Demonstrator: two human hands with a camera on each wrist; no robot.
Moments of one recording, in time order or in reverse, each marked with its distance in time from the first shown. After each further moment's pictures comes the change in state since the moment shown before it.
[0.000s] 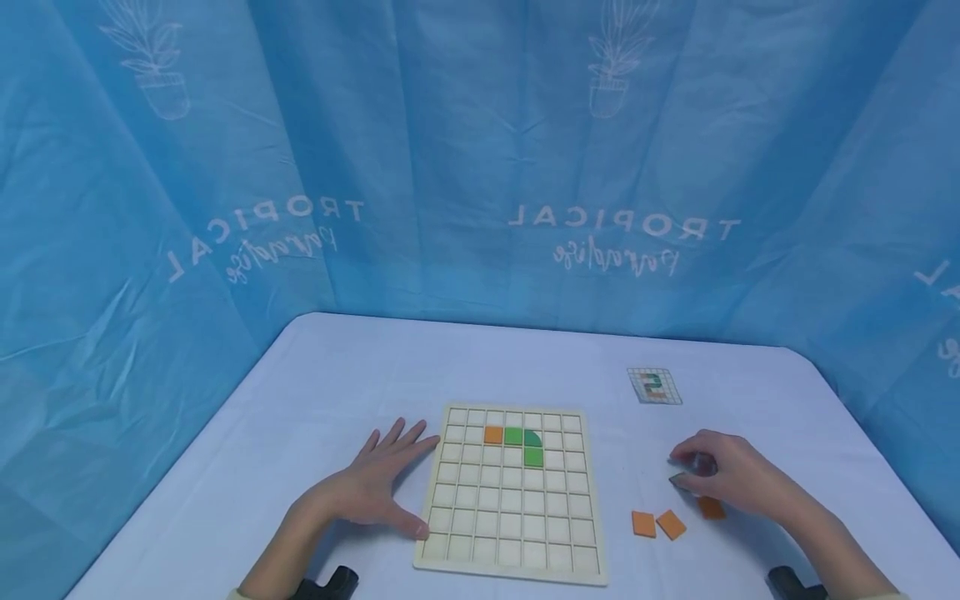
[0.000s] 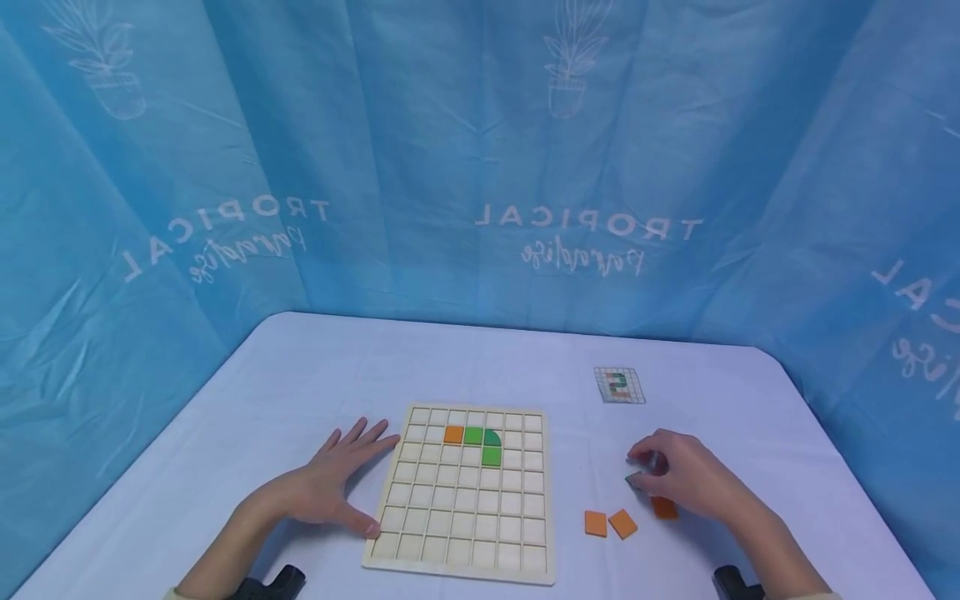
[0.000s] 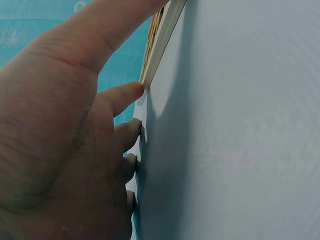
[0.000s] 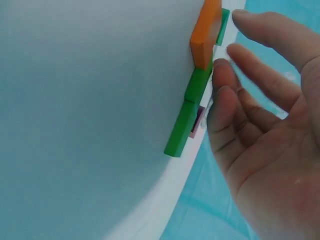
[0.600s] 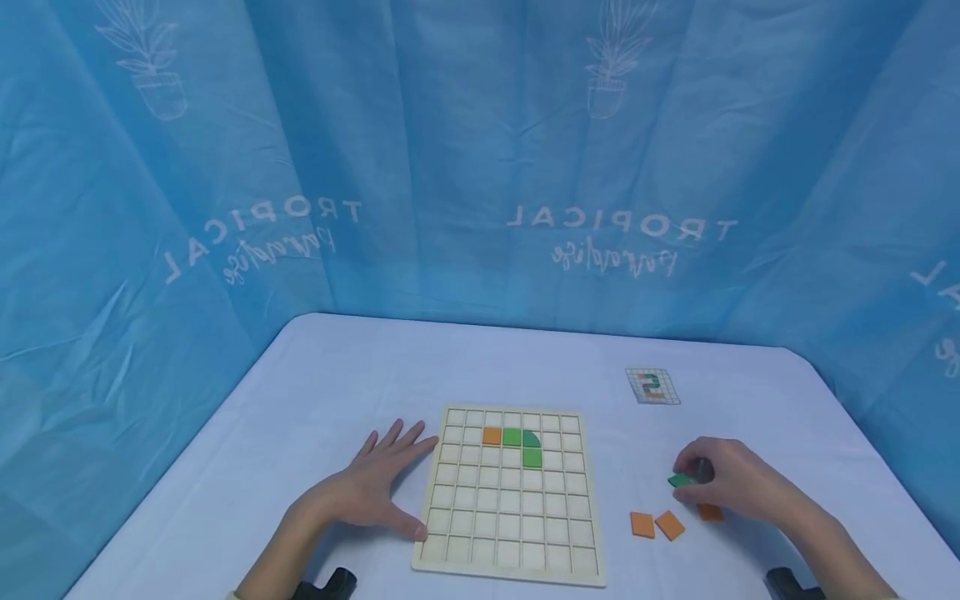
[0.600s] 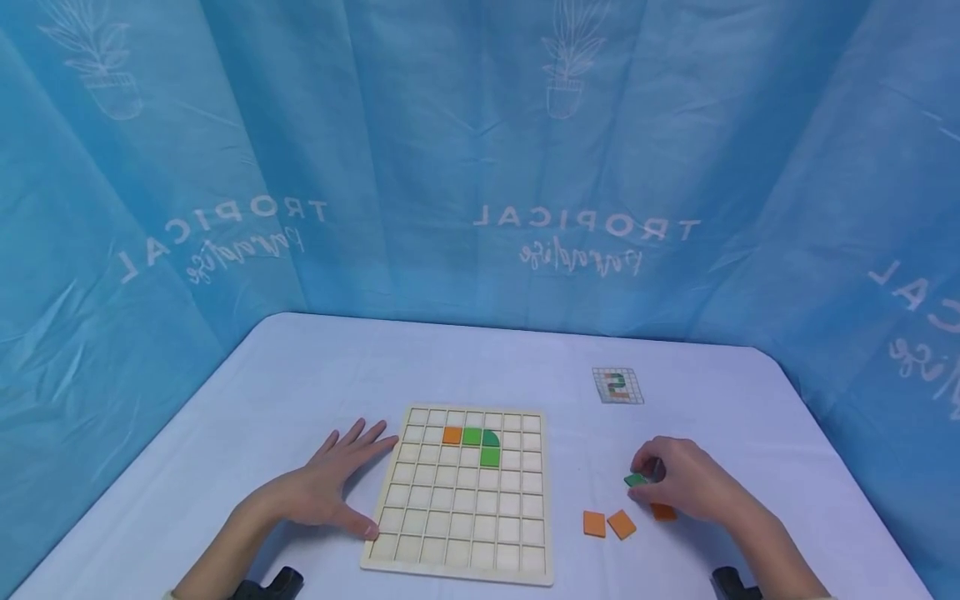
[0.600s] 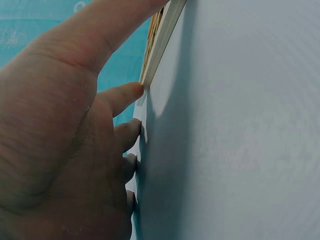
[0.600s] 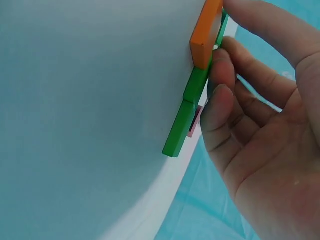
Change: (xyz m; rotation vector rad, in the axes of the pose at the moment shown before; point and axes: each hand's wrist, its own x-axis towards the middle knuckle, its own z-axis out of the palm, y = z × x) left_hand -0.003 0.002 -0.001 -0.001 -0.004 0.006; right_hand -0.003 -0.001 0.002 -0.006 -0.036 0.075
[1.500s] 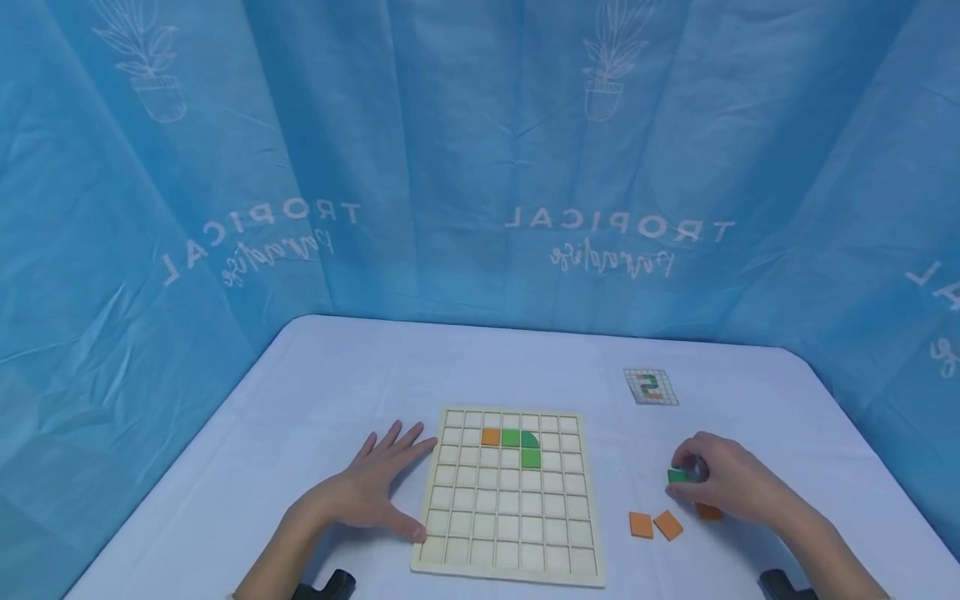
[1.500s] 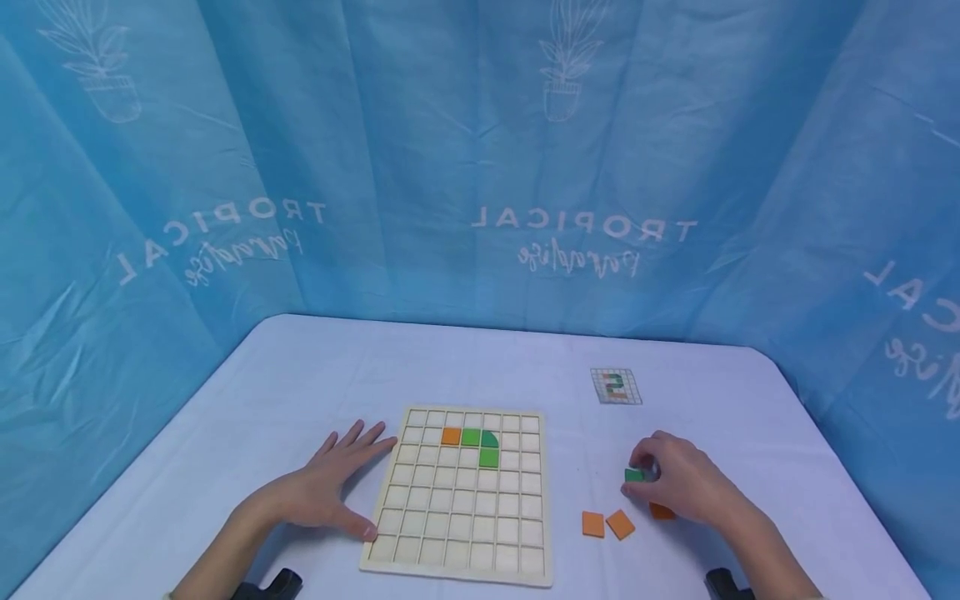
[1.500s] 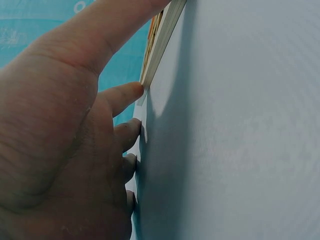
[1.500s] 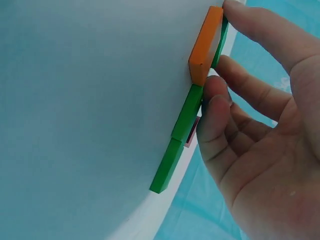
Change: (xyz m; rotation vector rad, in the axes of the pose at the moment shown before) left_hand 0.003 0.000 0.000 -0.017 0.005 0.010; right_hand 0.000 -0.006 0.001 -0.062 0.039 0.005
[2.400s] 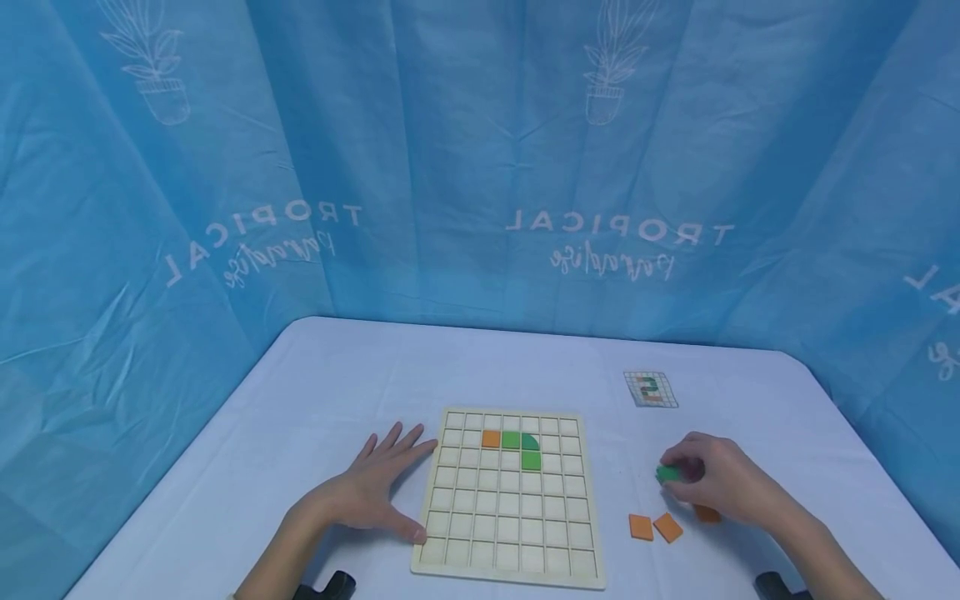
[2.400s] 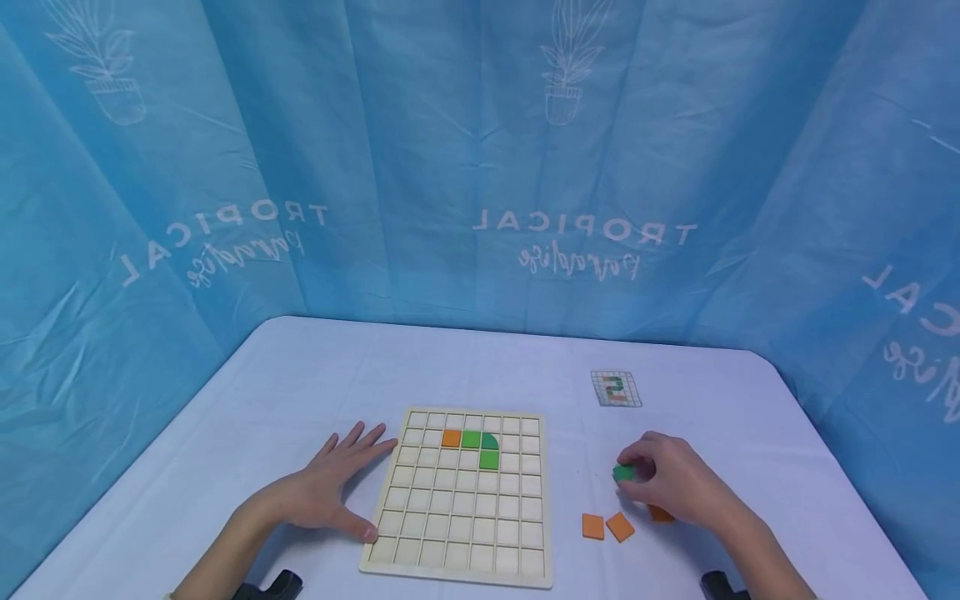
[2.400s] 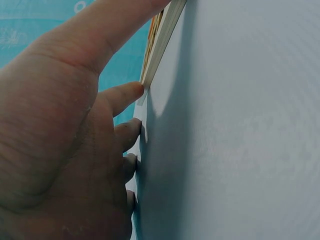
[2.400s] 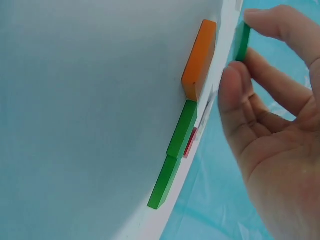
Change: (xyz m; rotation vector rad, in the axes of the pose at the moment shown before) left_hand -0.001 0.000 0.002 0.023 0.017 -0.008; right_hand 0.000 -0.009 0.004 0.038 0.059 -0.088
